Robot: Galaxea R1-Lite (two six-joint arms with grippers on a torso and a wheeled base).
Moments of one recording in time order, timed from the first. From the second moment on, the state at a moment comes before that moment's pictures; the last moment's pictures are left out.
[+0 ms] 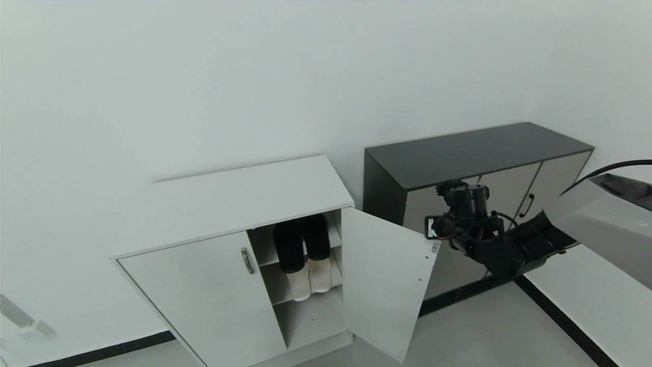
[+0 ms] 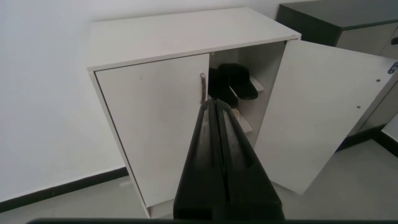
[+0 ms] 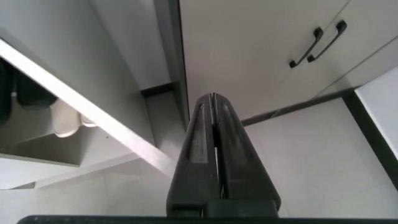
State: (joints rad) left arm 0.00 0.00 0.00 0.00 0.03 0.00; right arm 0.38 2.24 -1.20 -0.68 -0.32 0.14
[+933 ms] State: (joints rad) left arm 0.00 0.00 0.00 0.00 0.03 0.00; right arm 0.42 2.28 -1.16 -0.68 -0.33 0.14
